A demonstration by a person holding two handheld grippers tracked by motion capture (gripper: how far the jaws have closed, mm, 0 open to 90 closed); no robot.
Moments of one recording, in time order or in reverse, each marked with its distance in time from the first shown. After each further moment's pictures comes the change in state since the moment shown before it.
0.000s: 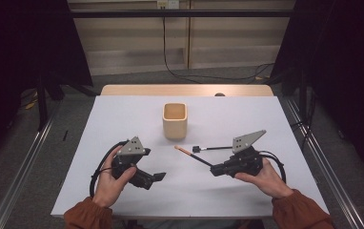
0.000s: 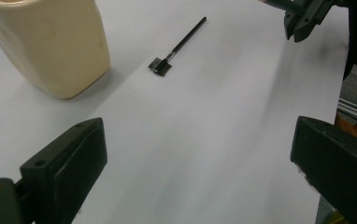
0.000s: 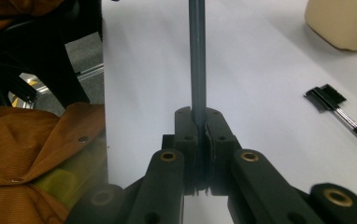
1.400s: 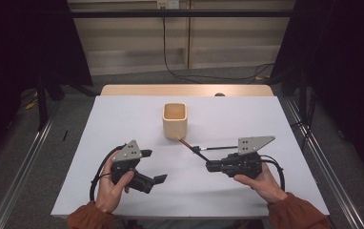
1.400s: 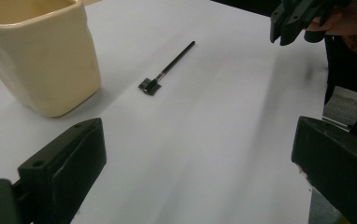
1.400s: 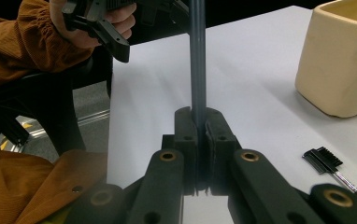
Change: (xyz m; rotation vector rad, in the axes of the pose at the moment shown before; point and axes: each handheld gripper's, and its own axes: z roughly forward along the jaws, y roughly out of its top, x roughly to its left) left arm -0.006 -0.009 -0.001 -0.122 -0.034 -0.004; right arm 0.009 -0.003 0.001 -0.246 -0.010 -0.059
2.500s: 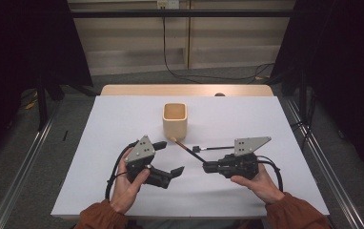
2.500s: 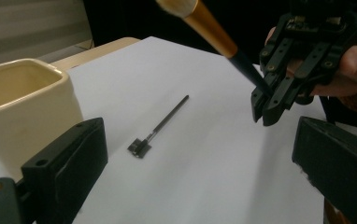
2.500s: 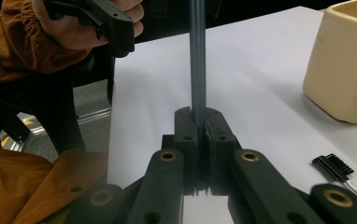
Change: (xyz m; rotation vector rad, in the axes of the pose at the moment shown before) left arm -0.023 0.027 0.028 -0.176 0.028 0.030; right arm 0.002 0.001 0.008 0.001 0.008 -0.015
